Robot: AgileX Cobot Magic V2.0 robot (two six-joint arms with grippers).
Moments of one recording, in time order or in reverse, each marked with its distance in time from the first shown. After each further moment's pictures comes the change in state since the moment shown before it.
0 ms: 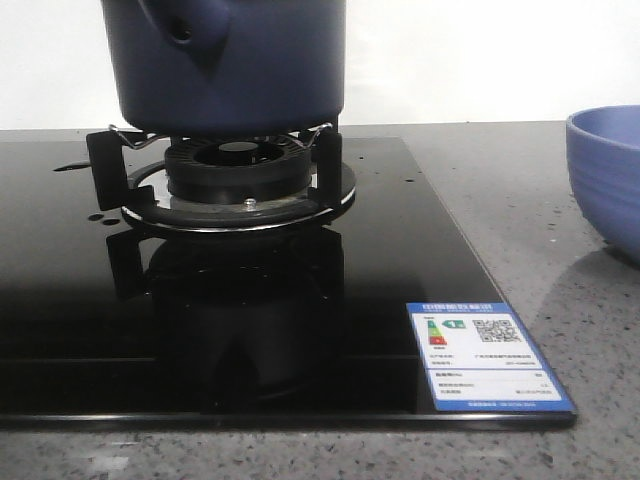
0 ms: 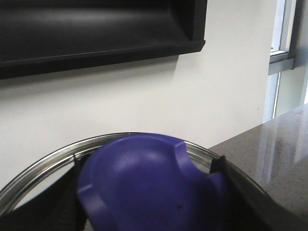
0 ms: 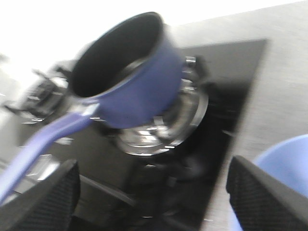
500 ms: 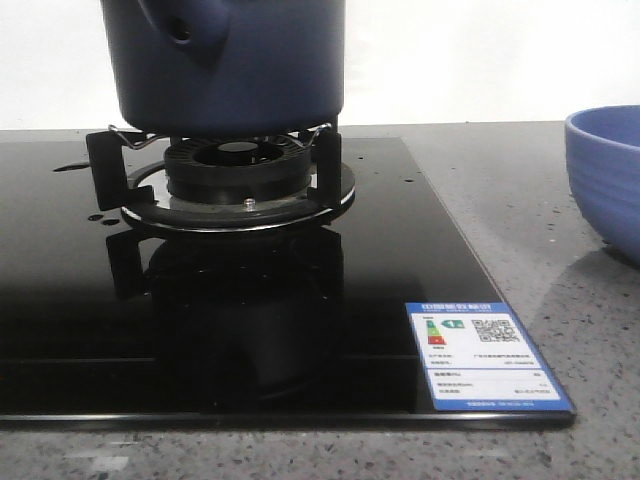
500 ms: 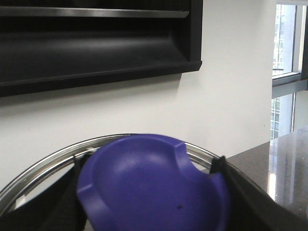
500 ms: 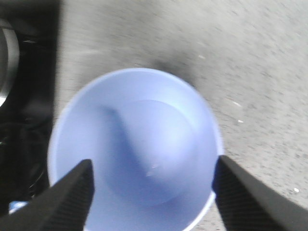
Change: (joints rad) left arm -0.056 -0.285 0.176 -0.001 -0.125 -0.004; right arm -0.074 0.274 -0.342 -0.713 0.370 0.507
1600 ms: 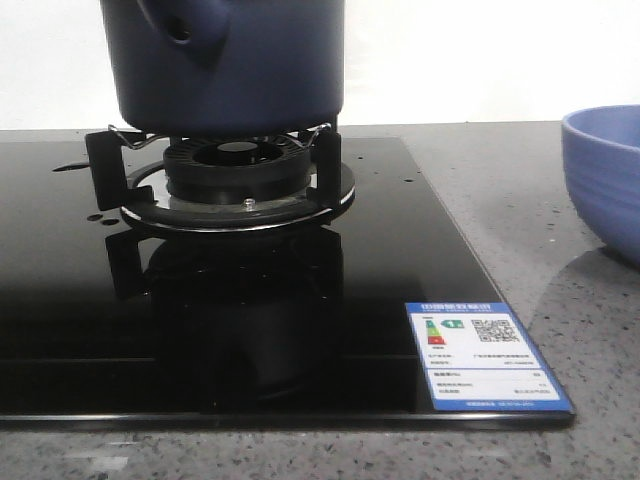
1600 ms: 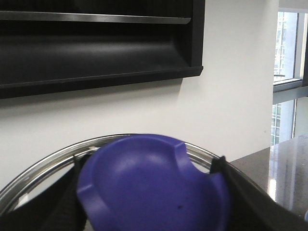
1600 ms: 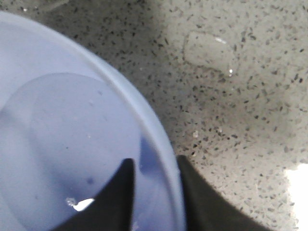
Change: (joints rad) left arm -0.073 -0.006 0.002 -0.006 -0.080 -0.001; right arm -0.069 0.134 0.306 0.058 -0.215 0.052
